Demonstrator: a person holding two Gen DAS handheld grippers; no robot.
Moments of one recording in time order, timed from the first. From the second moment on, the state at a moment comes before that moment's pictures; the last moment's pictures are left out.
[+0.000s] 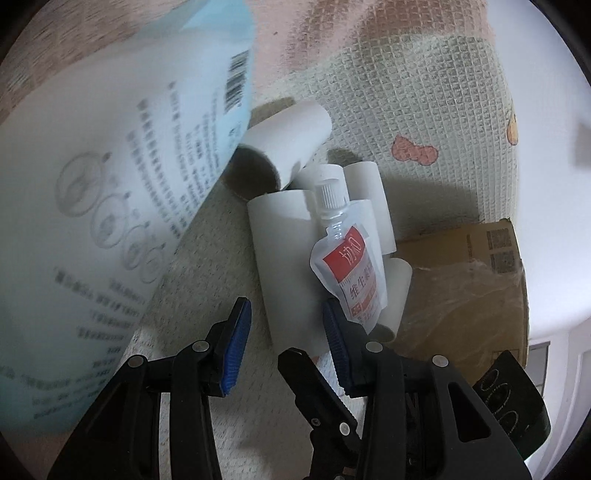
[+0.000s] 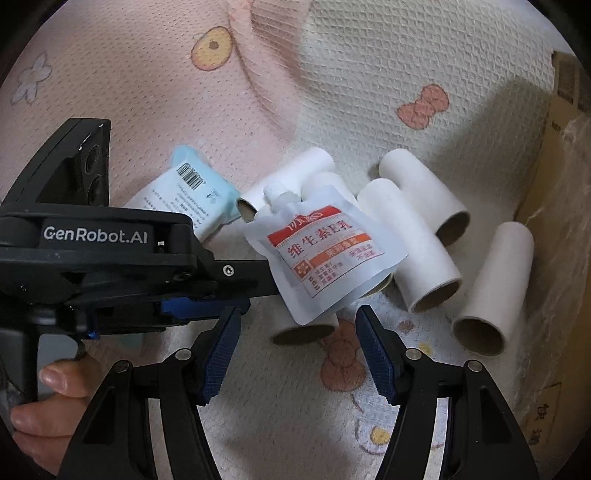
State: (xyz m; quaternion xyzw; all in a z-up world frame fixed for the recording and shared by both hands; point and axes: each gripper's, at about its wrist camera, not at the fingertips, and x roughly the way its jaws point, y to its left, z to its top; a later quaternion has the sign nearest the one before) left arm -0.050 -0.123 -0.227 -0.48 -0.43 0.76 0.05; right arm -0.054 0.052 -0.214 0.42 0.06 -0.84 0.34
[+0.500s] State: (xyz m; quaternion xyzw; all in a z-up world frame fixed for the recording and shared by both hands) left arm -0.039 -0.113 -0.215 -0.49 -0.38 0.78 0.05; right arm -0.055 0.053 -0.213 0.42 0.04 -0.82 0.38
